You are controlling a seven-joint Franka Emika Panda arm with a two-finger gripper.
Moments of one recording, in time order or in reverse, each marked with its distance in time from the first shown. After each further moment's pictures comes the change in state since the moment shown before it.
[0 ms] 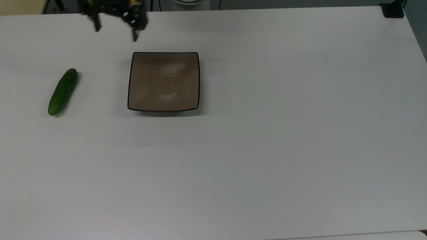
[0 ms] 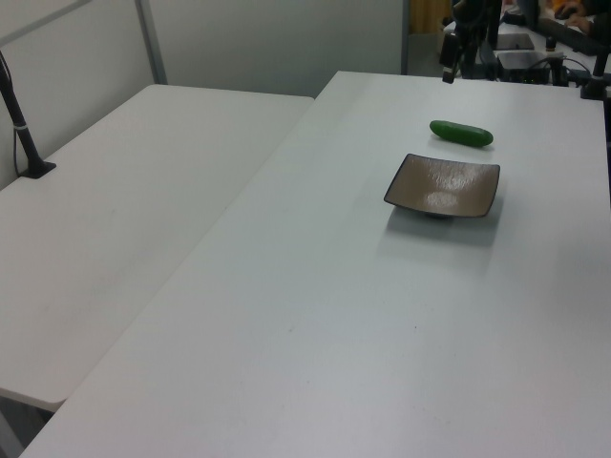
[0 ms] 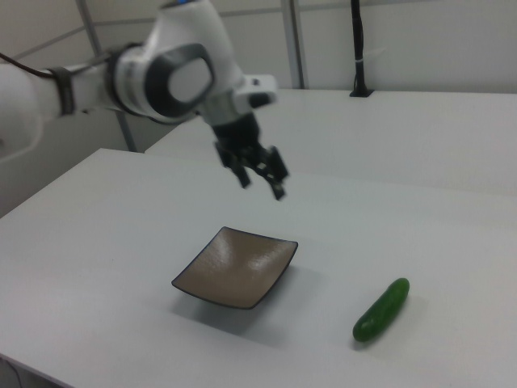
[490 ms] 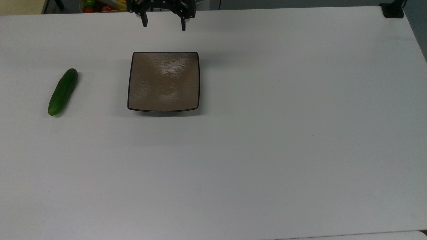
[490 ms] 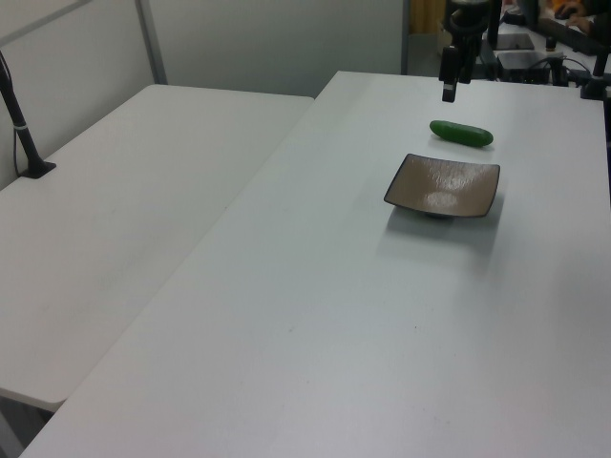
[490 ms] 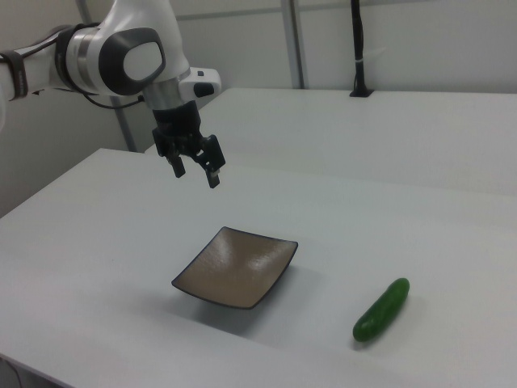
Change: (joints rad) arm 0.086 -0.036 0.090 0.025 0.093 -0.171 0.009
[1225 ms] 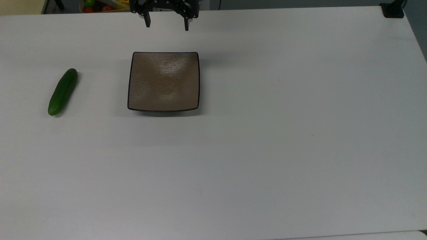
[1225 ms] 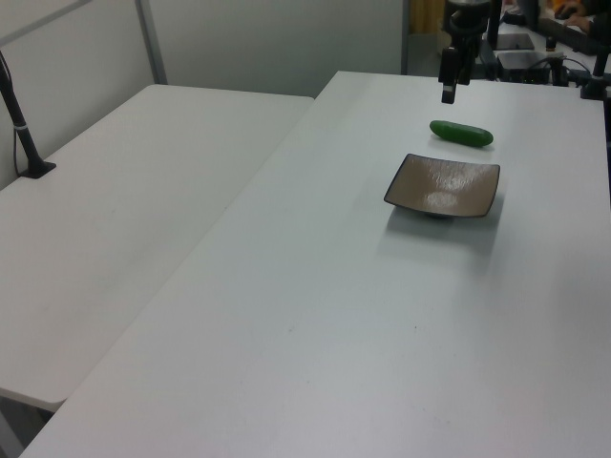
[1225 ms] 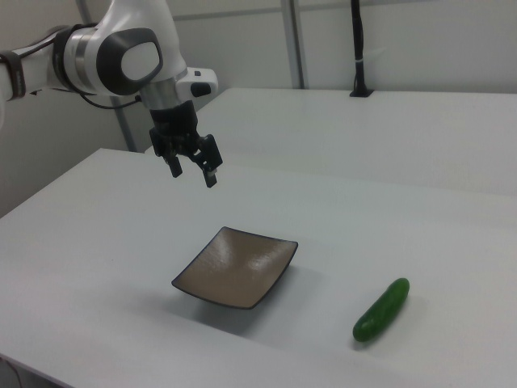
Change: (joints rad) arm 0.014 0.000 0.000 -0.001 0.000 0.000 0.000
